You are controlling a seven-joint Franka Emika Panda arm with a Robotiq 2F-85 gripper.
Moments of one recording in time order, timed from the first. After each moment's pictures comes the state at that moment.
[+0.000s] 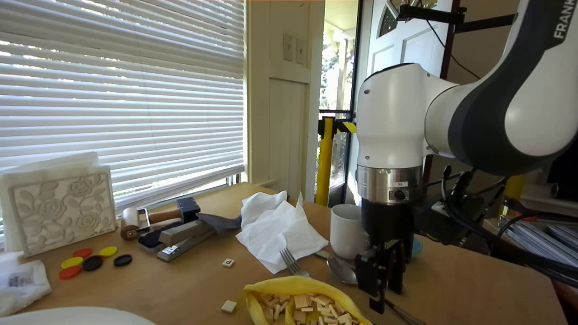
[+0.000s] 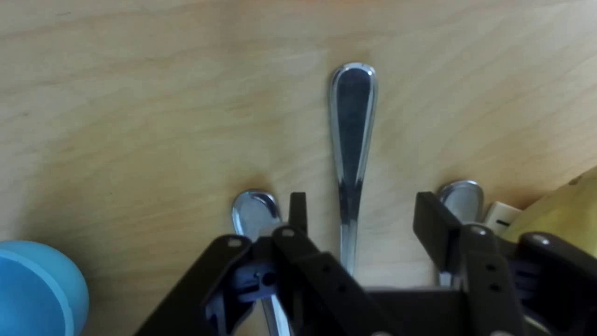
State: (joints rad) arm 0.14 0.36 0.06 -2.52 0.05 2.81 0.77
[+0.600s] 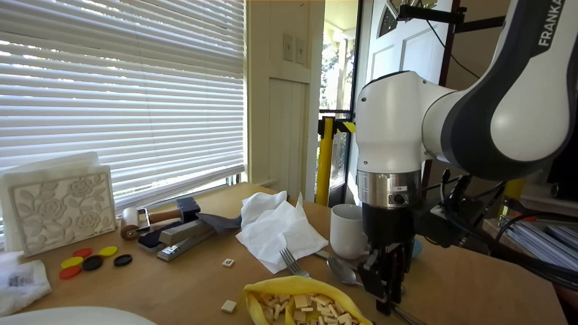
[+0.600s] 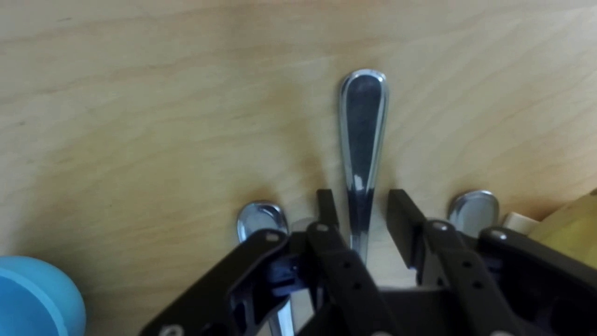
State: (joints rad) arm 0.14 0.38 0.06 -2.52 0.12 2.81 0.70
